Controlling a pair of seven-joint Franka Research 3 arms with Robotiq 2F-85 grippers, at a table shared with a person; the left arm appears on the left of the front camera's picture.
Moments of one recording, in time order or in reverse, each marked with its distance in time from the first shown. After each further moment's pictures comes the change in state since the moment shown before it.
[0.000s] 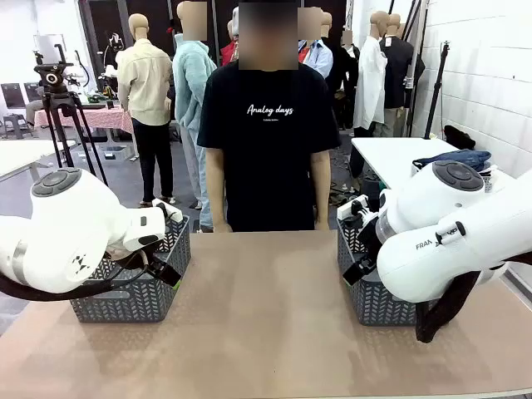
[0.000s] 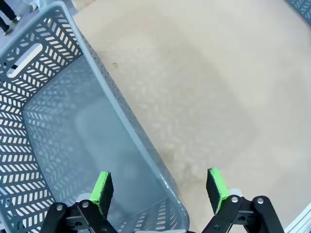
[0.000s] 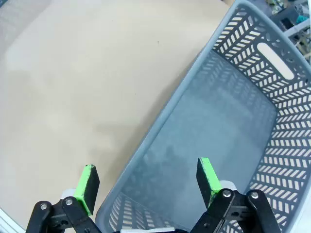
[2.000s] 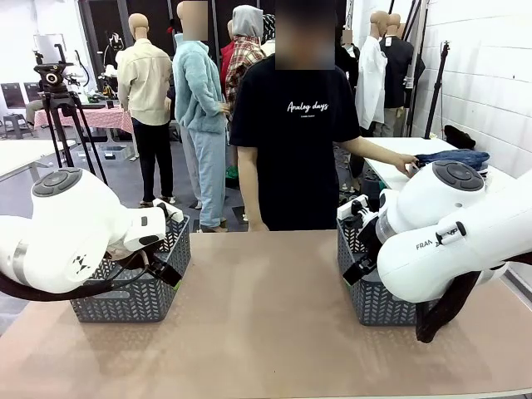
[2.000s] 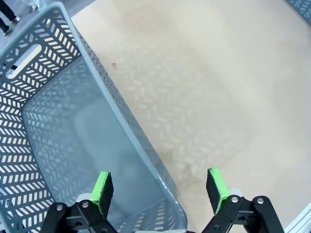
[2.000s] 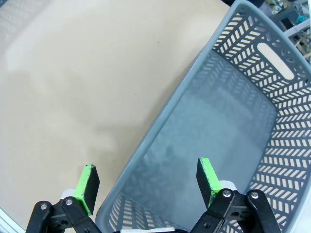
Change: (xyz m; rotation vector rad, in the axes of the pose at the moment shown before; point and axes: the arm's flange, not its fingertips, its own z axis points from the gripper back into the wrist) left arm 0.000 -0.002 0.000 0.000 0.000 -0.003; right arm 0.000 0.000 0.000 0.000 0.000 0.001
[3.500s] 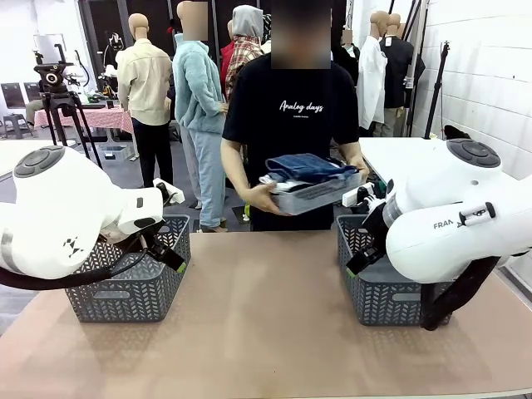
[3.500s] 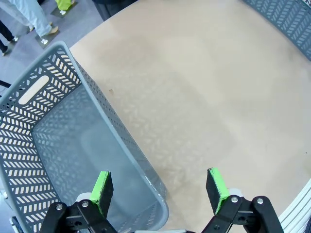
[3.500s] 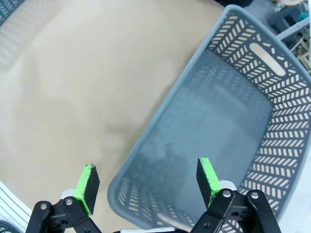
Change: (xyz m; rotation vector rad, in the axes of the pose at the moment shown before) left arm 0.019 -0.008 0.042 -0.023 -0.083 -0.053; right arm 0.007 -0.003 0.036 0.030 0.003 -0.029
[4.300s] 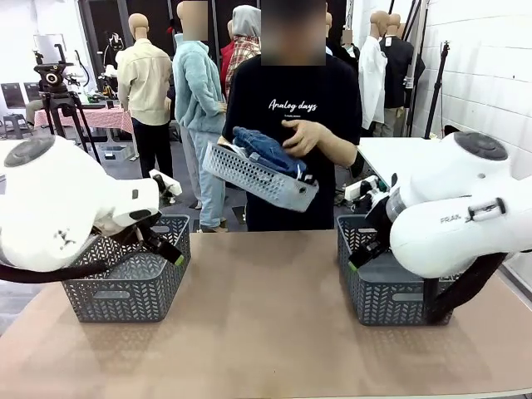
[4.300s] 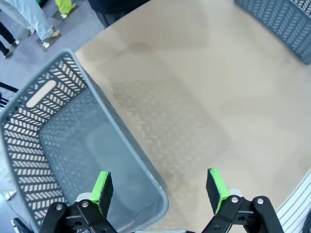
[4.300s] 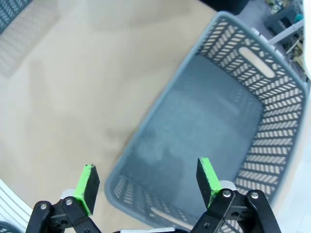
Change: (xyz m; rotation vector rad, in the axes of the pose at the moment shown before) left arm 0.008 0.002 0.029 0.004 -0.021 -0.003; right arm 0.004 -0.007 0.022 -0.016 -0.028 -0.012
